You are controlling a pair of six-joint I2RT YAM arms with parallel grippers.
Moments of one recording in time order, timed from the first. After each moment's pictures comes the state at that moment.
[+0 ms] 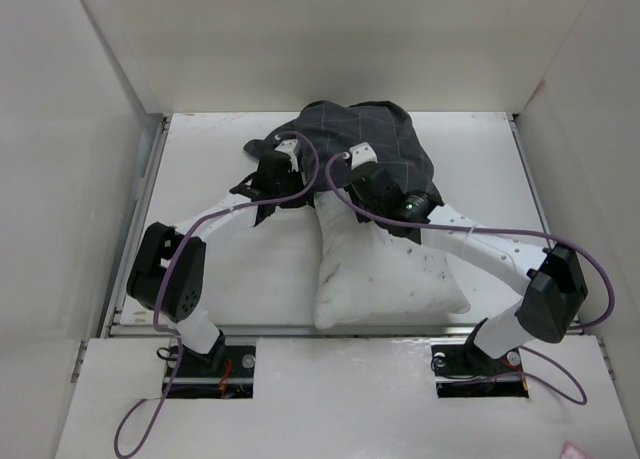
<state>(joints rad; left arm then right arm) -0.46 1.63 1.04 -0.10 0.07 -0.43 0.83 1.51 1.27 -0.46 0.42 0.20</state>
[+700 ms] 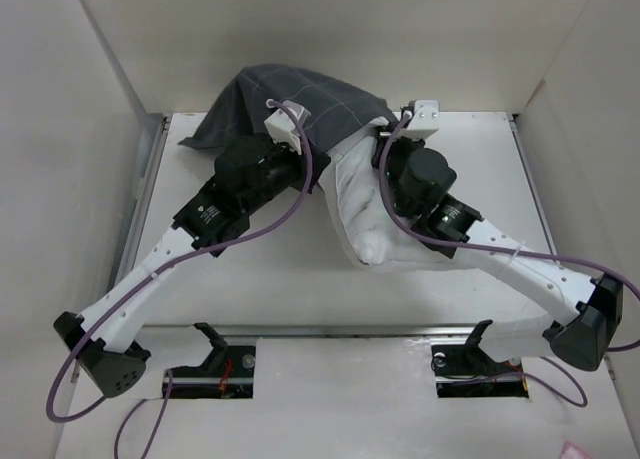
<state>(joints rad) -0.74 1.16 1.32 -0.28 0.01 -0.24 0.84 1.30 1.22 0.23 0.74 0.04</state>
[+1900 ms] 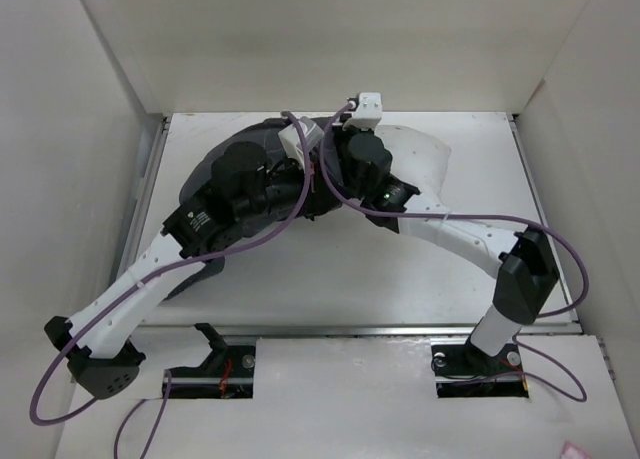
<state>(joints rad) -0.81 1.13 1.39 -0.44 0.31 -0.36 0.85 1.68 1.44 0.37 0.78 0.05</state>
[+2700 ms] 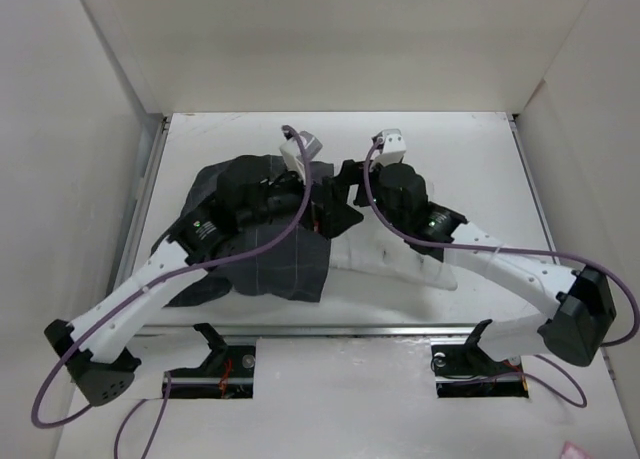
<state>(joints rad) -0.81 1.10 1.23 -0.37 0.32 -0.42 0.81 1.35 1.09 0.04 0.37 0.37</state>
